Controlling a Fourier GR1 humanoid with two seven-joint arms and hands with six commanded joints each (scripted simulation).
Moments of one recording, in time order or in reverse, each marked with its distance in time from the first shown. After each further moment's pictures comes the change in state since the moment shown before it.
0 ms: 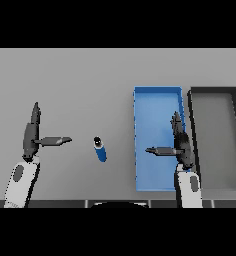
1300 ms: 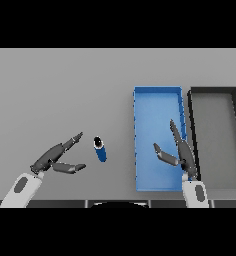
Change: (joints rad) left arm 0.098 0.178 -0.264 -0.182 -0.007 -0.527 -0.034; right arm 0.120 -0.140 0.110 -0.131 0.149 0.085 -0.071
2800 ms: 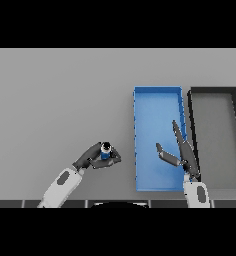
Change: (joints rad) left arm -0.147 -0.420 -0.132 0.287 -0.134 0.099 -0.126; right arm 0.012 -0.008 -0.008 -0.012 0.009 -0.008 0.039
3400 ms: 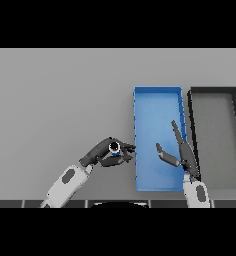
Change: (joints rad) left arm -0.069 -0.047 -0.026 -0.189 0.029 0.012 0.039; right arm -0.004 -0.012 0.007 0.018 0.032 -0.004 -0.025
